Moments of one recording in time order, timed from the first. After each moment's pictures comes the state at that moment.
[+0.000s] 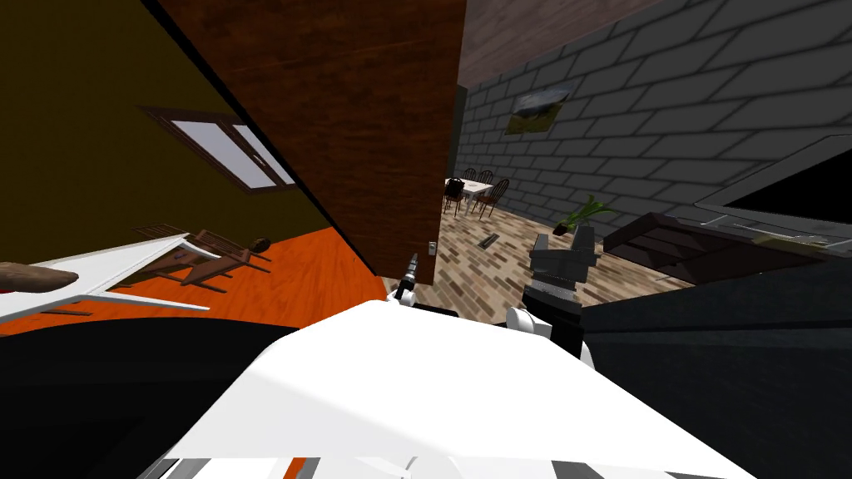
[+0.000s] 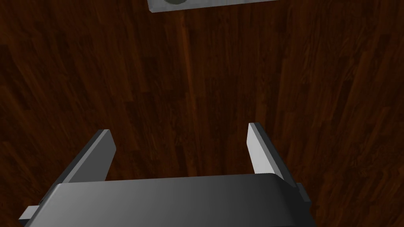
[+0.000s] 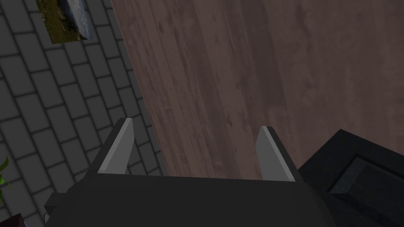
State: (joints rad) arm -0.16 0.02 -0.27 -0.62 0.39 -0.84 -0.26
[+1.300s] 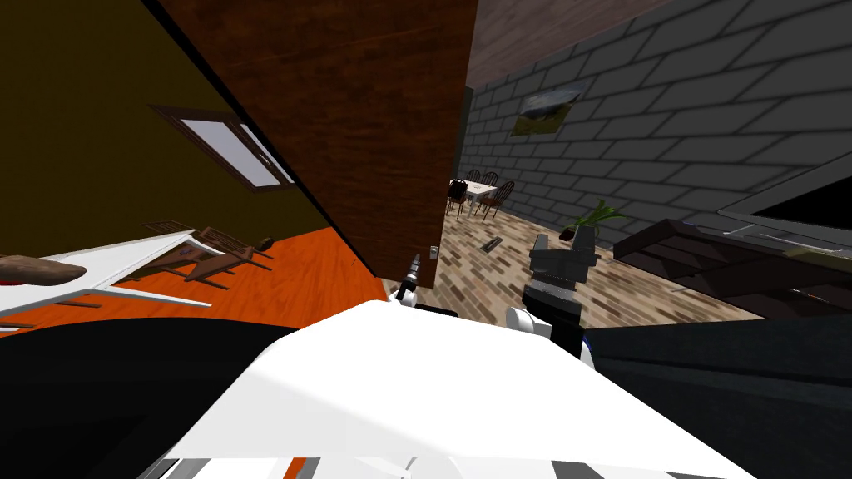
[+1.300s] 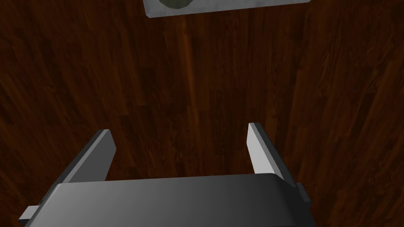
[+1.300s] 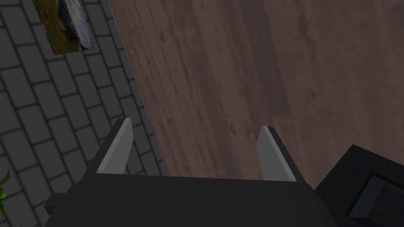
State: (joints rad) arm -0.15 0.02 -0.34 -0.64 0.44 -0.83 -0.30
